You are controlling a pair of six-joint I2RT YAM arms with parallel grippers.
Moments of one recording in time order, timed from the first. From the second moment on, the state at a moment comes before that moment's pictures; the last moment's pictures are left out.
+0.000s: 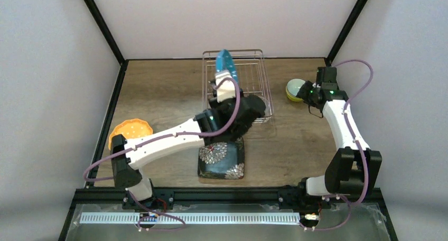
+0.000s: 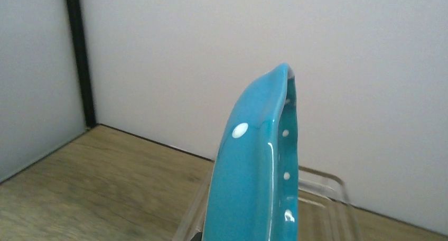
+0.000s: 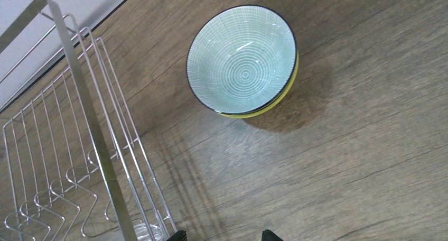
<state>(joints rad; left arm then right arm) -1.25 1.67 1.69 -0.54 -1.46 -0.69 -0.09 1.39 1.14 -0.60 -0.06 0.54</state>
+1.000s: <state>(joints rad) -0.71 1.94 1.52 0.32 -1.14 0.09 0.01 1.44 1.14 -0.46 0.00 0.53</state>
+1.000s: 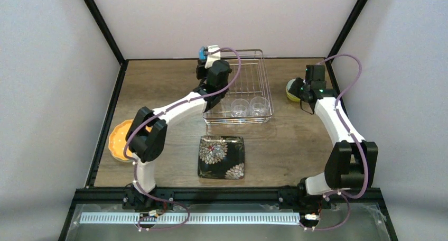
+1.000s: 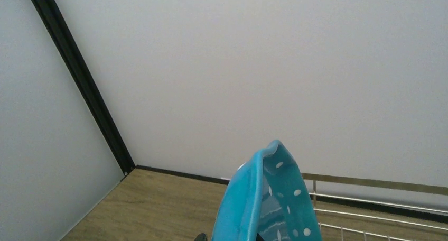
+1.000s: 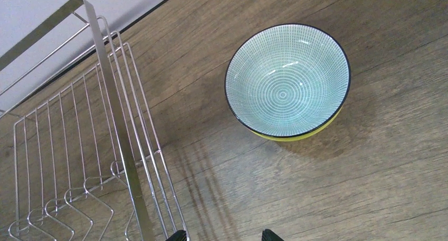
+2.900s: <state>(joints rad) -0.61 2.22 1.56 0.72 -0.93 0.38 0.03 1.52 1.14 -0.37 0.02 0.54</state>
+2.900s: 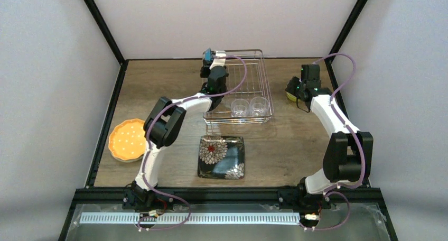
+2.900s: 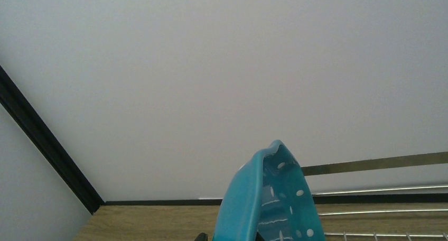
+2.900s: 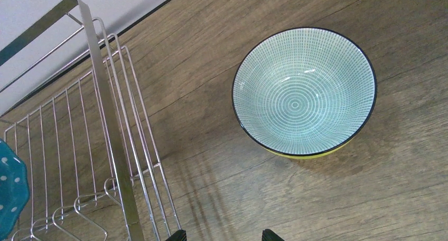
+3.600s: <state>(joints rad) -0.61 2.29 1.61 0.69 -0.92 0.31 0.04 1.52 1.13 -0.37 0.02 0.54</state>
